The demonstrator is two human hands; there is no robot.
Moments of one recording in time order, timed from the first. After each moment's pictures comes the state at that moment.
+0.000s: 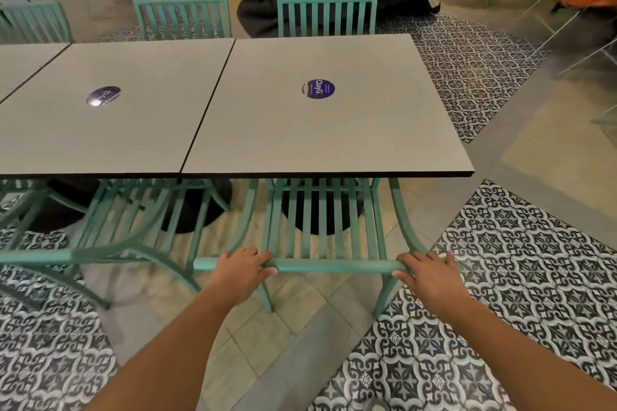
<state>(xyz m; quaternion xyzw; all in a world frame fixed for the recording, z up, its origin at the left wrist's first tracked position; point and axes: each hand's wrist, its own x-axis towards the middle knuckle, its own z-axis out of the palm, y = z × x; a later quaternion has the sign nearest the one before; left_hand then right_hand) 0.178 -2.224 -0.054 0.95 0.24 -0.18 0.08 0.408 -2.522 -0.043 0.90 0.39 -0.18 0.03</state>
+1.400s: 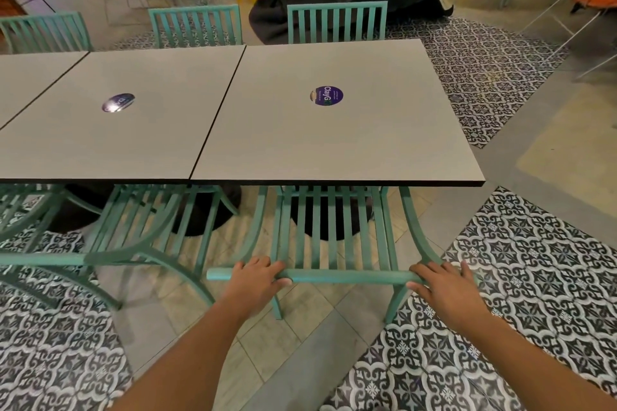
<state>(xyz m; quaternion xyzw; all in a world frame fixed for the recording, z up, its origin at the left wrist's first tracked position) 0.187 -2.244 -0.048 0.95 0.24 -0.18 0.08 0.422 -2.532 -0.041 0.90 0.39 -0.18 0.04</state>
